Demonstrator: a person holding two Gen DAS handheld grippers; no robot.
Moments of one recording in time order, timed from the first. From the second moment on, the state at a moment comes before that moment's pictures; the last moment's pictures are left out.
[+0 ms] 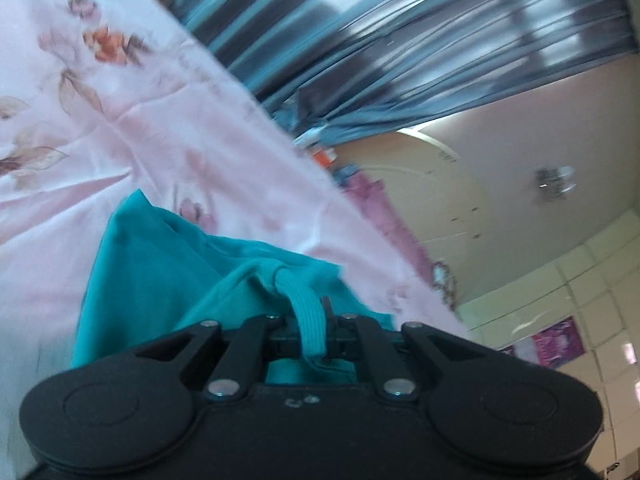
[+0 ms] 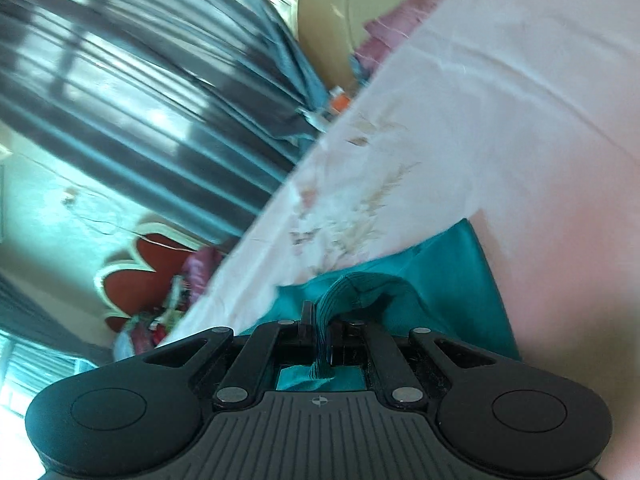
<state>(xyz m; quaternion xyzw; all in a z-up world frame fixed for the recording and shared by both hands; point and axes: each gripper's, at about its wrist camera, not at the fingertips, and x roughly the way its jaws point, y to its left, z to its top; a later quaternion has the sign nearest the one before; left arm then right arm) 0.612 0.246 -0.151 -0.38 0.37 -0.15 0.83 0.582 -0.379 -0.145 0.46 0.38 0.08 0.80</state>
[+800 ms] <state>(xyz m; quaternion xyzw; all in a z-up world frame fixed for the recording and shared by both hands) 0.669 0.200 -0.157 0.02 0.42 -0.19 0.89 0.633 -0.321 -0.165 0.10 0.38 0.16 0.90</state>
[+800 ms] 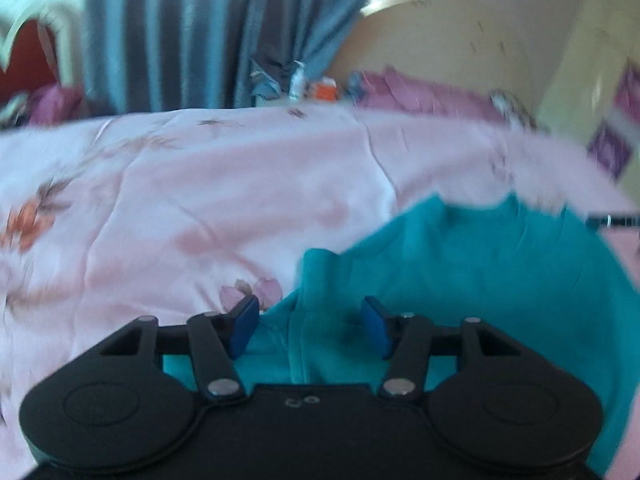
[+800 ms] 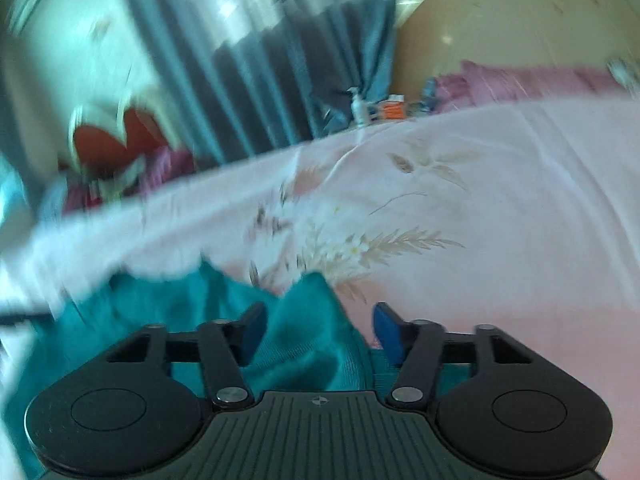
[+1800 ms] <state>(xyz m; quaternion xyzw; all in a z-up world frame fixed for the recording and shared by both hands) 0.668 0.187 -0.180 0.01 0.36 -0.10 0.93 0.640 -0.305 -0.192 0.03 0.35 0.09 0.93</state>
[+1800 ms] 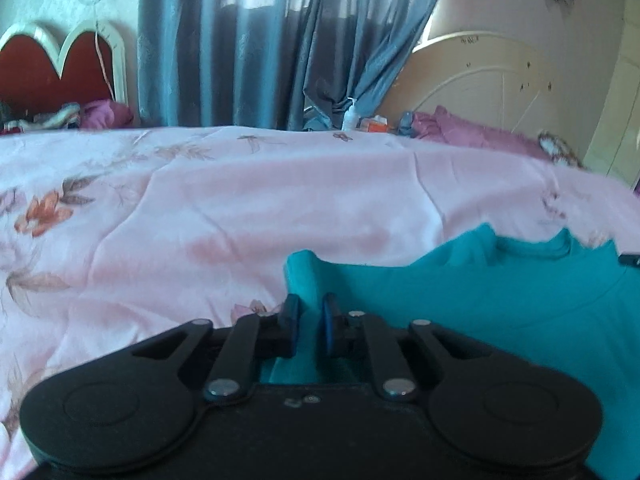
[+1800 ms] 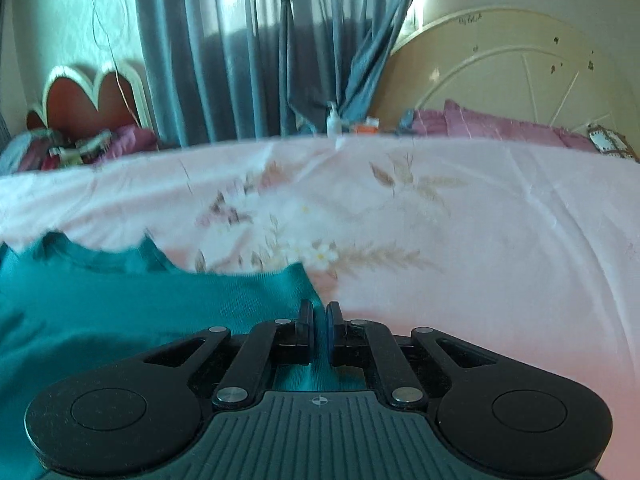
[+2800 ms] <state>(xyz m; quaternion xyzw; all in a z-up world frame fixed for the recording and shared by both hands) 0.652 0.083 -0.169 0.06 0.32 -0.15 0.93 0.633 -0.169 -0.190 -0.07 0.34 0.18 0.92</state>
